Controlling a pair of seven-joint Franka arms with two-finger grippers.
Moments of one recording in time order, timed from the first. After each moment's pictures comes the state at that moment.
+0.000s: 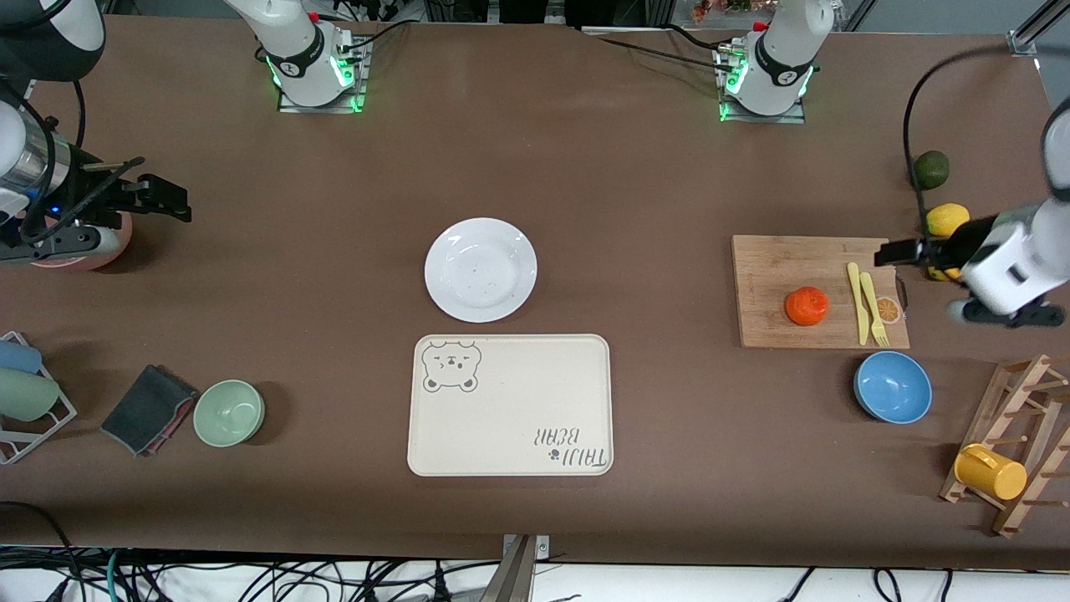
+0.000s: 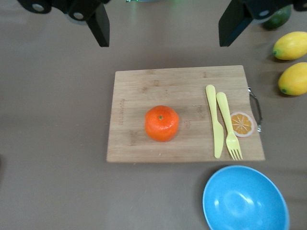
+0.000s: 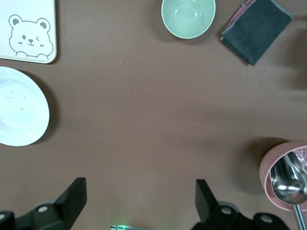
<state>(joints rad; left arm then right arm) 0.05 0.35 0.04 -1.52 -0.08 1.52 0.10 0.01 0.09 0.03 -1.60 0.00 1.55 -0.08</state>
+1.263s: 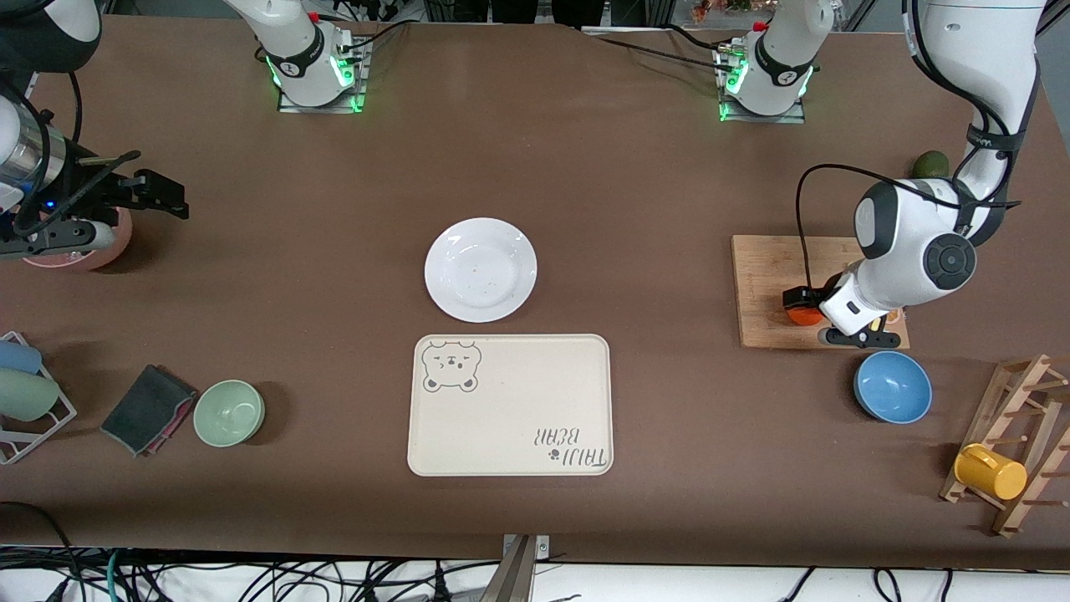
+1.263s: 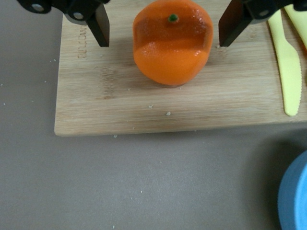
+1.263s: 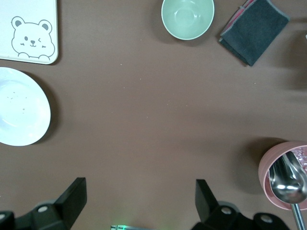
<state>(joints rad) 0.02 0.39 0.00 -2.07 -0.04 2.31 0.09 0.01 0.08 0.03 -1.60 0.00 1.55 -0.08</state>
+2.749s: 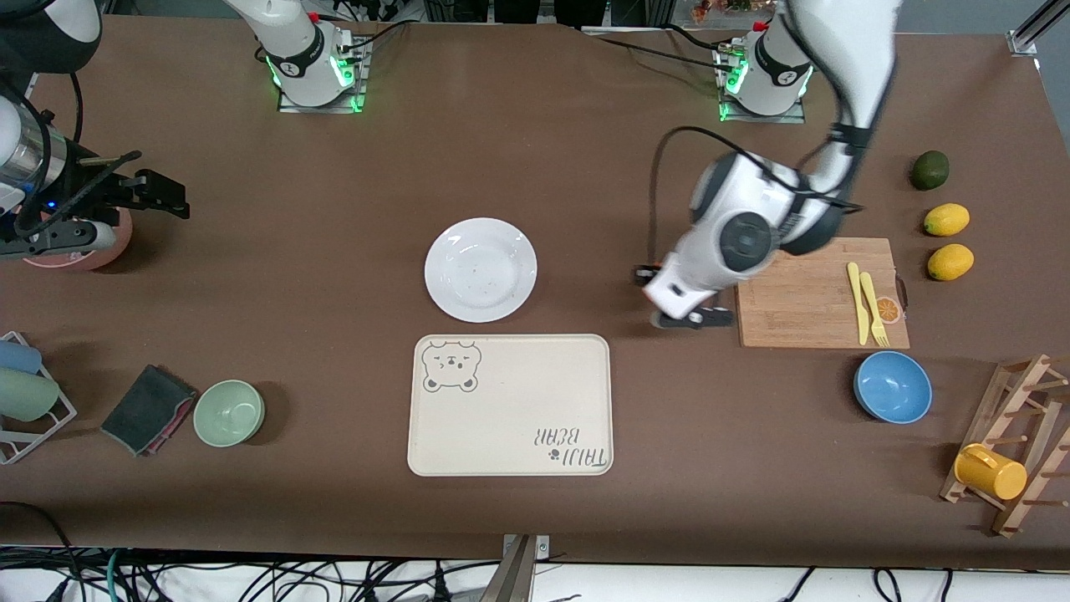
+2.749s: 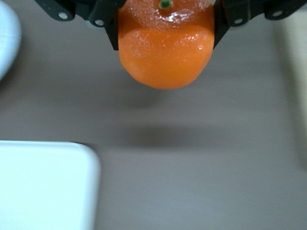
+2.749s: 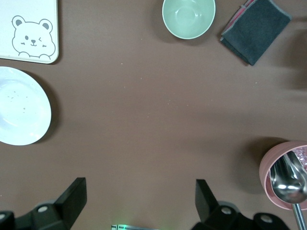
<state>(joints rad) -0.48 0.48 -0.05 -1.74 -0.21 2.07 -0.51 0.01 0.08 0.03 -1.60 0.00 1.55 -0.08</state>
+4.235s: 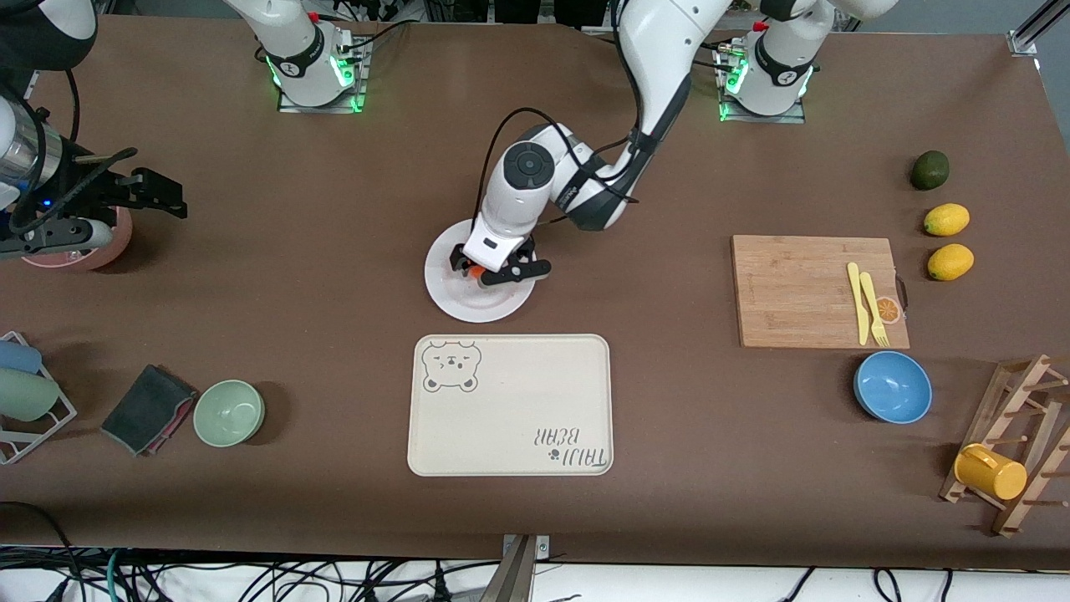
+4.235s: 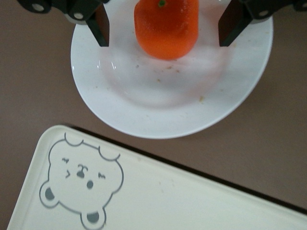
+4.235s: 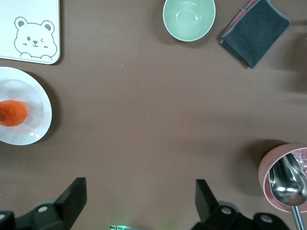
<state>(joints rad) -0.84 0.77 0.02 -1.41 -0.26 2.38 -1.02 0.01 0.08 0.02 -1.60 0.00 1.55 -0.09</state>
